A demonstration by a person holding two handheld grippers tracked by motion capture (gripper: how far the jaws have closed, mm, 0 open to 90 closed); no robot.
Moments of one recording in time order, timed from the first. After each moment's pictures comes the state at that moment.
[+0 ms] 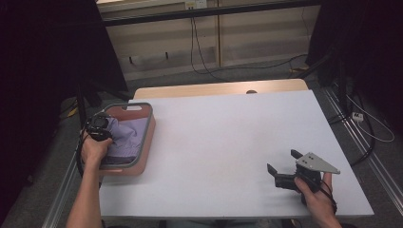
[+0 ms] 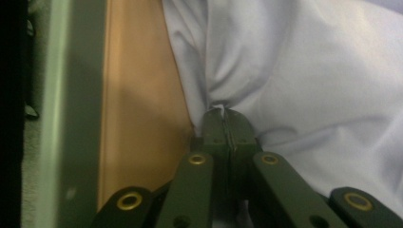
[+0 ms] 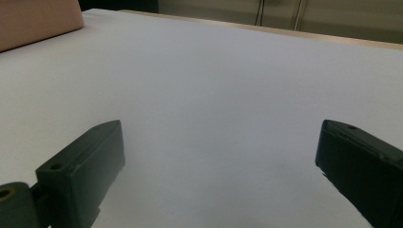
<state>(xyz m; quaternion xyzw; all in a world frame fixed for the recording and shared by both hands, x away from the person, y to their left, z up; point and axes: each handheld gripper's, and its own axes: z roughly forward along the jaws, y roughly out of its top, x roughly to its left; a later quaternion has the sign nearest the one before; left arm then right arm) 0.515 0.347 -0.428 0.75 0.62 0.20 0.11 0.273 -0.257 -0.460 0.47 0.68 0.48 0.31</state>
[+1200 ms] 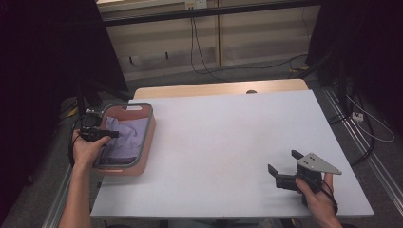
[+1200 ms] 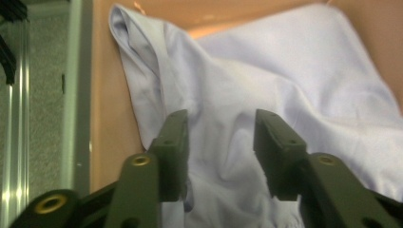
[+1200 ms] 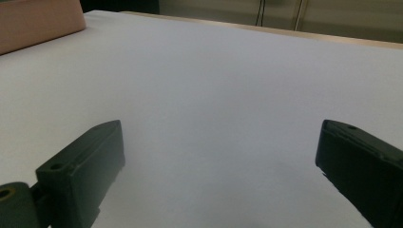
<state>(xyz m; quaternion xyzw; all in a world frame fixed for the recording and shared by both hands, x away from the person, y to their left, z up) 0.484 0.355 -0.394 0.76 0.56 0.18 0.27 0.271 -0.259 -0.461 0.47 0.68 0.48 0.30</state>
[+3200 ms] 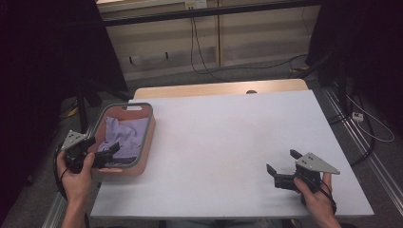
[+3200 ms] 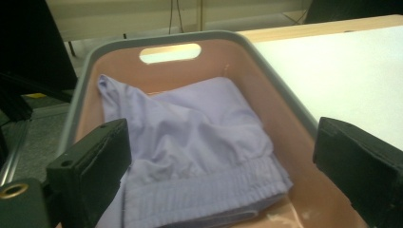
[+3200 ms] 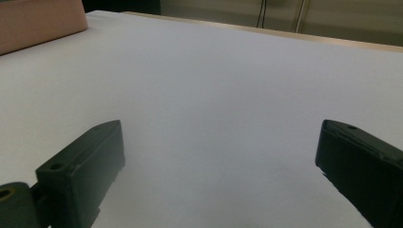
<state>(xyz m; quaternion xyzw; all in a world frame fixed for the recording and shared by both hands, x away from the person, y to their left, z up) 0.366 0.338 -0.372 0.71 0.48 0.27 0.44 0.273 -0.256 -0.459 0.46 0.68 0.48 0.31</state>
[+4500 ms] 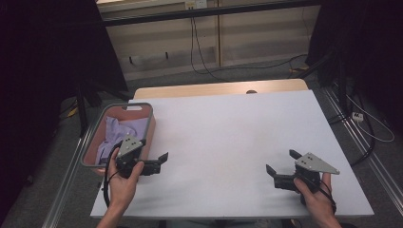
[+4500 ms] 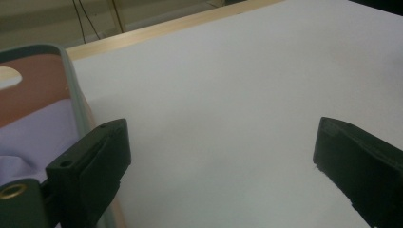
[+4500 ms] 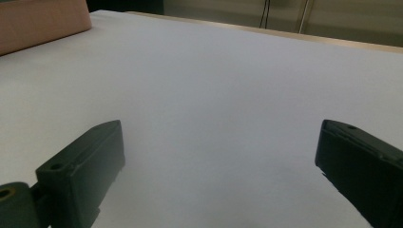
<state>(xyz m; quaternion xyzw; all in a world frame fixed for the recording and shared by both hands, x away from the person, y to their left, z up) 0.351 0.214 -0.391 0.78 0.36 0.22 0.46 0.272 -0.255 -0.459 0.46 0.68 0.48 0.30</state>
